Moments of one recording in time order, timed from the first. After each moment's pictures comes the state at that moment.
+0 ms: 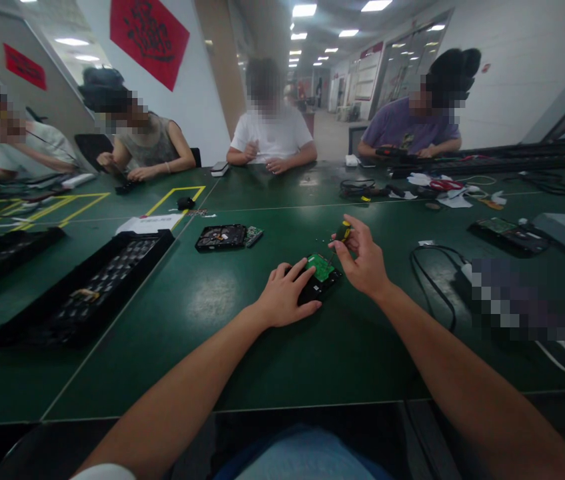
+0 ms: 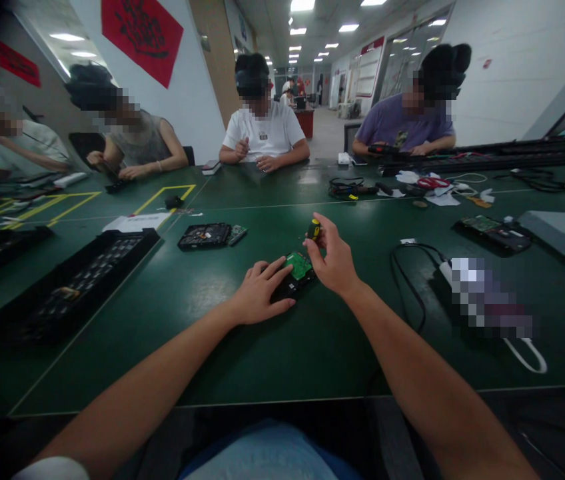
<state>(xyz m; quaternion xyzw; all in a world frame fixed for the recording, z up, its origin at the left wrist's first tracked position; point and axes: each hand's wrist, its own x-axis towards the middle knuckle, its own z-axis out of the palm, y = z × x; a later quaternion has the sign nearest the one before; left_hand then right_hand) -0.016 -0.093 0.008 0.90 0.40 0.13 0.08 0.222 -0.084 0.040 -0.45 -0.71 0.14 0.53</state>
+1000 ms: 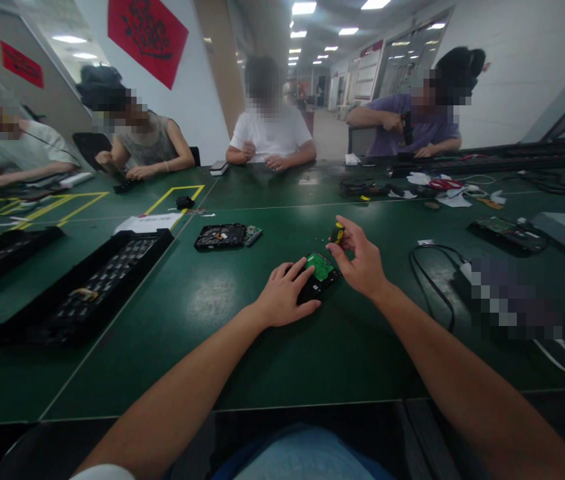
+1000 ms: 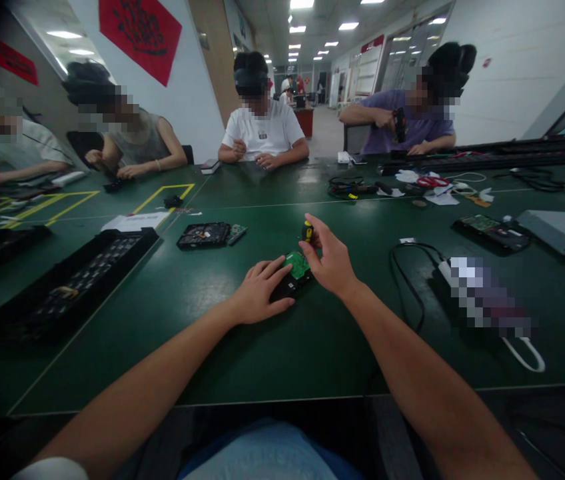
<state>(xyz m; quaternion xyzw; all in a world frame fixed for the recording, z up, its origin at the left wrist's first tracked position) -0.017 -0.092 0.005 0.91 0.39 0.13 0.09 0.223 -0.077 0.034 -0.43 -0.73 0.04 0.53</state>
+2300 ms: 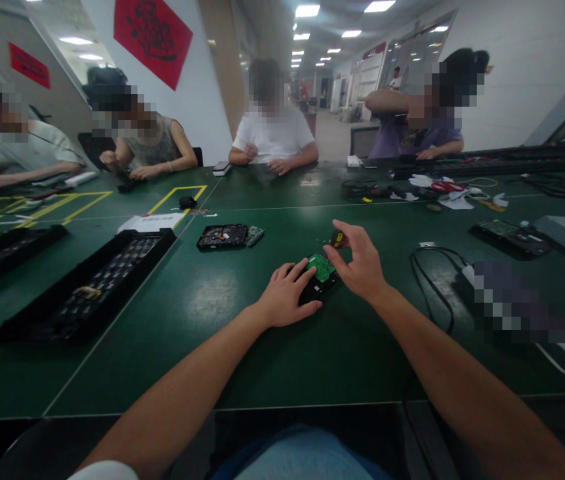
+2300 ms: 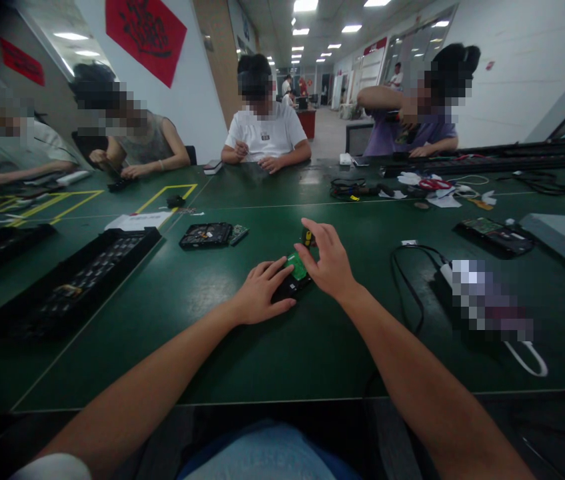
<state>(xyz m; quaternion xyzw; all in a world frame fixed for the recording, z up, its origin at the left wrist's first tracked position) -0.017 -0.091 0.004 0.90 0.39 0.13 0.09 0.213 -0.084 0.045 -0.43 -0.75 -0.04 0.50</state>
